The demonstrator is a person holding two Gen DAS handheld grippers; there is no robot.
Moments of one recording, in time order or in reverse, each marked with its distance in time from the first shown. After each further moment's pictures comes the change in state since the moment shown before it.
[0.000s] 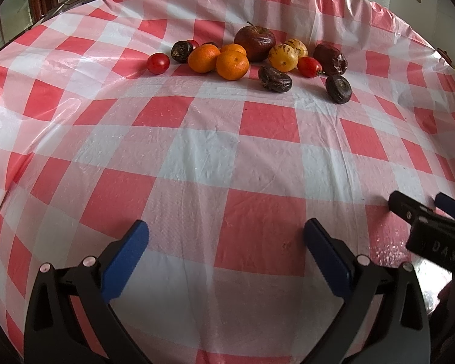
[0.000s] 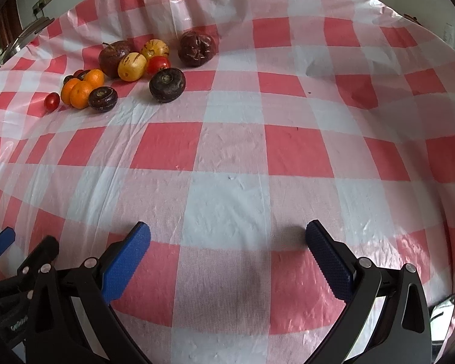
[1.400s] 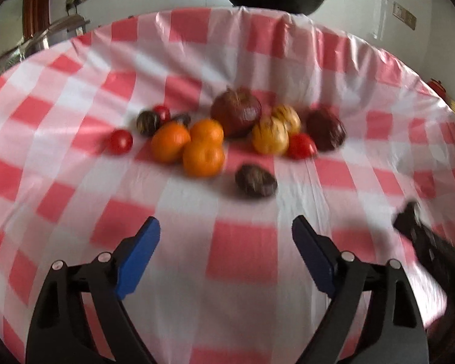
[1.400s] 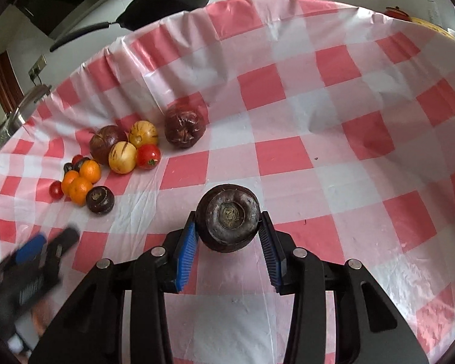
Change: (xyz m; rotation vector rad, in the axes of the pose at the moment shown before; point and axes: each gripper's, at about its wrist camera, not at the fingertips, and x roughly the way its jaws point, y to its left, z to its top) left arm 0.033 -0.019 0.104 -0.021 -0.168 -0.046; right arm 0.016 -0.020 0.049 0.182 -0.216 0.126
